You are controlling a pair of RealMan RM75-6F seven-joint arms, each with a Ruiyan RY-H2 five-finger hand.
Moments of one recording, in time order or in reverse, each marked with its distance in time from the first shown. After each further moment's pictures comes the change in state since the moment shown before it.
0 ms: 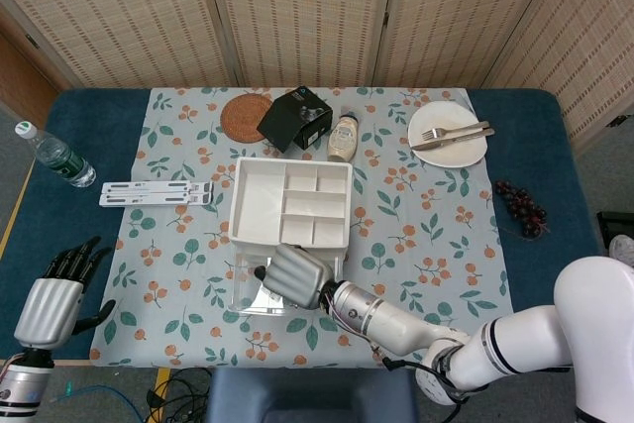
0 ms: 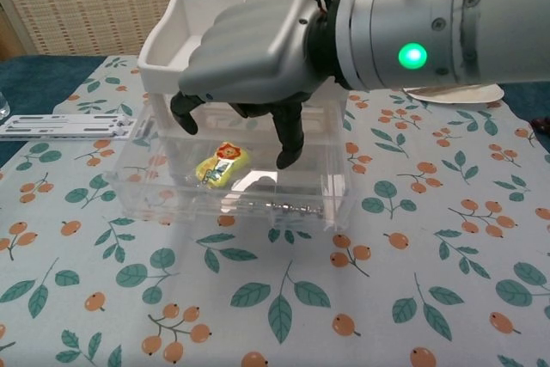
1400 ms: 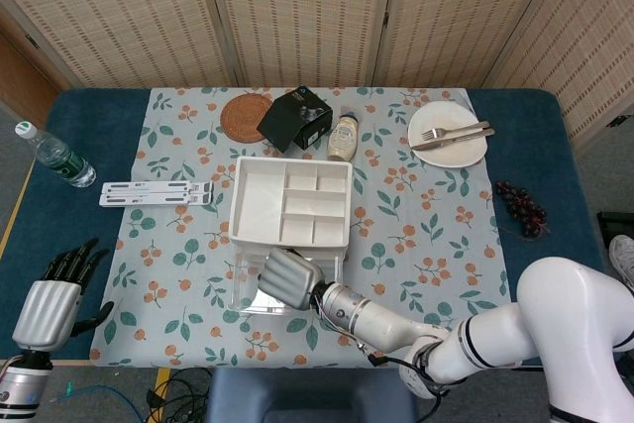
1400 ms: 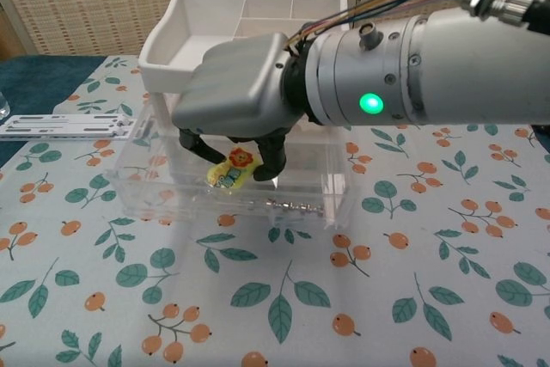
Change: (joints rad) left arm 0.008 -0.005 0.003 0.011 -0.003 0.004 -0.007; right arm 0.031 -0.103 -0.024 0.102 0.016 -0.002 -0.004
